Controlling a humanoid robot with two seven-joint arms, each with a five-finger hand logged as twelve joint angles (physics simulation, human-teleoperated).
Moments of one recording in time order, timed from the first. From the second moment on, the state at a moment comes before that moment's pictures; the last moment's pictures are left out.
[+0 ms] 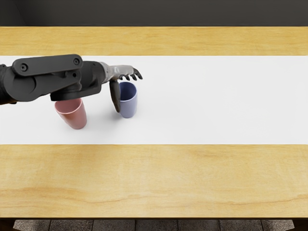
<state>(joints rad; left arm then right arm) -1.50 0.32 0.25 -1.15 0.76 -0.06 0.34 -0.05 0.00 -0.01 0.17 0.02 0.03 -0.32</state>
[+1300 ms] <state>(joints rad) -1.54 0.33 0.29 -1.20 0.75 -0.03 0.34 -0.05 0.00 -0.01 0.17 0.02 0.03 -0.32</state>
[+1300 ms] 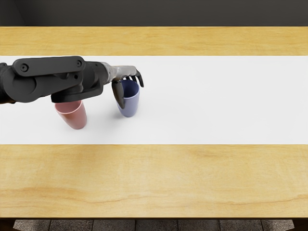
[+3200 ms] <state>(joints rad) -2.15 0.67 0.68 -1.62 0.48 -0.03 0.33 -0.05 0.00 -0.01 0.17 0.02 0.03 -0.32</state>
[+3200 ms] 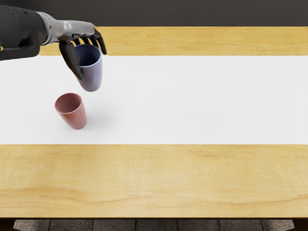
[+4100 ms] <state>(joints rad) -2.20 0.73 0.84 -1.70 0.47 -0.04 0.32 -0.05 0.00 -0.01 0.17 0.02 0.03 -0.32</state>
